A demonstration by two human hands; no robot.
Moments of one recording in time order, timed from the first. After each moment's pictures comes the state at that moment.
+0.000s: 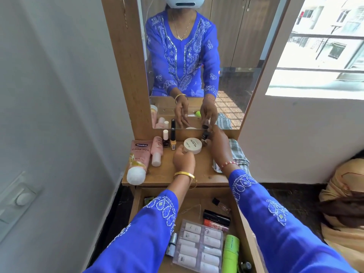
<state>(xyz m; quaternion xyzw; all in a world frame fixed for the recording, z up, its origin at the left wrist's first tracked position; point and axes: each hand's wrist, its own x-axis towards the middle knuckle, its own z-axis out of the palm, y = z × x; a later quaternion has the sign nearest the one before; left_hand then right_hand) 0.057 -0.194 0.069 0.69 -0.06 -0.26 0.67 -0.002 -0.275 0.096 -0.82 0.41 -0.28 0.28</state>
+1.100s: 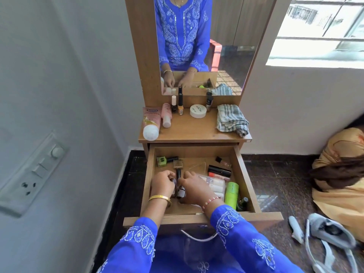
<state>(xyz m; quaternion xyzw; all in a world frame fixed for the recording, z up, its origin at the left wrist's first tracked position) 0.022 0.001 -0.013 0.88 -0.24 -0.23 0.34 -0.070 -0.073 -0.012 -0.97 0.20 0.10 0.11</state>
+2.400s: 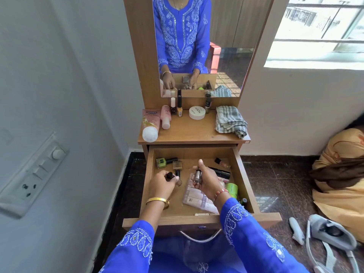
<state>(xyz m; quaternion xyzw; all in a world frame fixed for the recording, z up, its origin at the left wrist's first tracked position) 0.019 0.007 -0.006 0.87 -0.23 -0.22 0.37 -0.076 -0.100 -0.004 -0.42 0.47 -0.18 0.76</state>
